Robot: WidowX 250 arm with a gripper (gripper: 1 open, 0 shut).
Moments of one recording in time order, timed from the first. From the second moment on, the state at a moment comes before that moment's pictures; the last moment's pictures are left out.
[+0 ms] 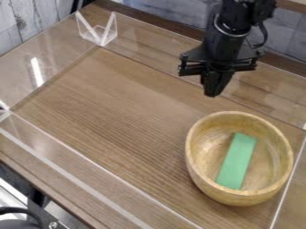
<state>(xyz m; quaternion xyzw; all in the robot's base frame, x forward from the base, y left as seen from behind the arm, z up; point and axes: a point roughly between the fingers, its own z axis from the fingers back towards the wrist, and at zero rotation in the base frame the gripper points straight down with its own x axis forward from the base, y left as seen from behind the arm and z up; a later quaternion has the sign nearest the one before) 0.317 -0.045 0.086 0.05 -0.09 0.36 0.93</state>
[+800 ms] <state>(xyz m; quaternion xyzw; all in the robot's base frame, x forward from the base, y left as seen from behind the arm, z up) 0.306 -0.064 0.086 0.08 -0.07 0.45 0.89</state>
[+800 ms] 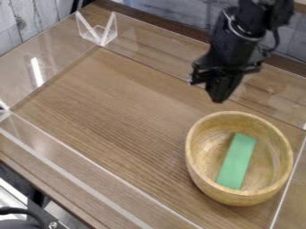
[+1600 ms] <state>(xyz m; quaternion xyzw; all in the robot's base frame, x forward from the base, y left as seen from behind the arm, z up) 0.324 -0.046 0.104 0.07 -0.04 0.40 0.91</state>
